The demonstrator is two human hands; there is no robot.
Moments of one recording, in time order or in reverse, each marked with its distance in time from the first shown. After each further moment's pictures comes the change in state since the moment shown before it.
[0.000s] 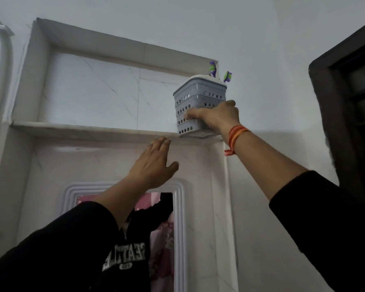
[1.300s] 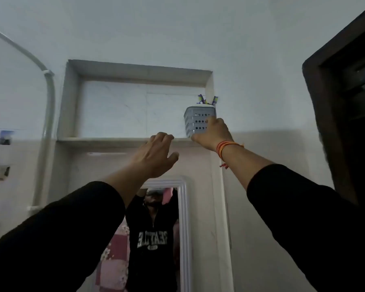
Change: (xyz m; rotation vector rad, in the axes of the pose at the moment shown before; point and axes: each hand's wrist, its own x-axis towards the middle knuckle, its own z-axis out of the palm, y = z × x) left_hand -0.028 0.080 -0.086 0.260 0.007 -0.015; right_hand -0.026 0.020 -0.032 -0.315 -0.158 -0.181
